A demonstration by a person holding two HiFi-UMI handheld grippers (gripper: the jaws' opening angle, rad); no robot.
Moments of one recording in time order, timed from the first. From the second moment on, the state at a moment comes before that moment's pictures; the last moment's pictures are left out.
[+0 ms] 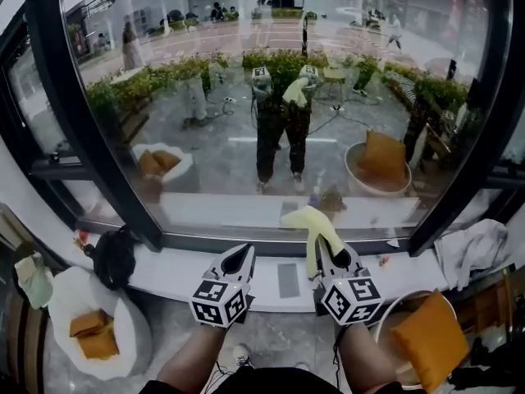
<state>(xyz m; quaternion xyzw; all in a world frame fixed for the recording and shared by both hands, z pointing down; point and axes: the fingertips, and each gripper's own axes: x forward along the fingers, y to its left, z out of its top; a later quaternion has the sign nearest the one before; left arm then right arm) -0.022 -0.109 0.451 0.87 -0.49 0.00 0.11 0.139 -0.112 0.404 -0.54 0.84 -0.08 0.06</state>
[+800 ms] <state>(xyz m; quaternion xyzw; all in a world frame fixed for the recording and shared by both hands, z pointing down) -0.153 -0.184 0.448 0.88 -0.47 -0.01 0.10 0.000 -0.225 0.319 -0.55 0.83 -0.01 0.10</state>
